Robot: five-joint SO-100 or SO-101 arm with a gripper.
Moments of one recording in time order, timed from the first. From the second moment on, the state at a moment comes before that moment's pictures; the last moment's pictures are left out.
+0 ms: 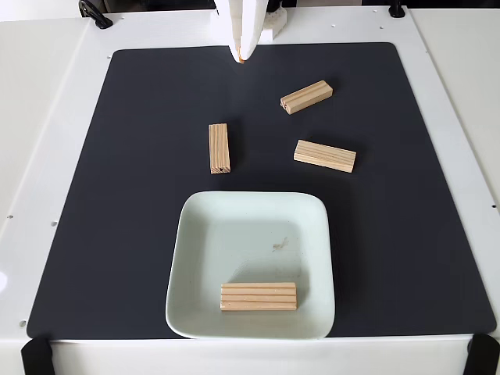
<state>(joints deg) -9.3 144.7 136.0 53.2 -39.9</state>
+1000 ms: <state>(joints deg) -35.7 110.8 117.8 72.6 -9.2</state>
